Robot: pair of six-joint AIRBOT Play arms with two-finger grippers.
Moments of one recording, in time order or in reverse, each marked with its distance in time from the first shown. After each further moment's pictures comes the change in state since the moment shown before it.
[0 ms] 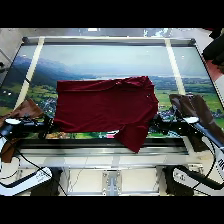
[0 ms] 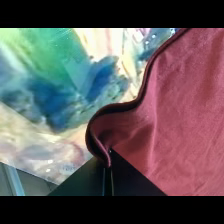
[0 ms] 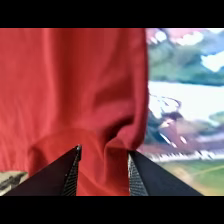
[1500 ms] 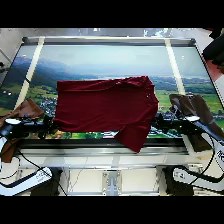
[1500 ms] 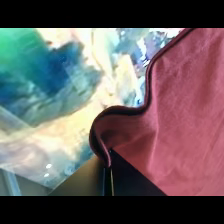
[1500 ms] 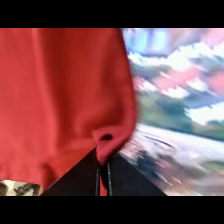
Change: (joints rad) left arm 0.000 0.000 0.000 -0.006 0.031 0.000; right arm -0.044 -0.088 0.047 0.099 0.034 -0.063
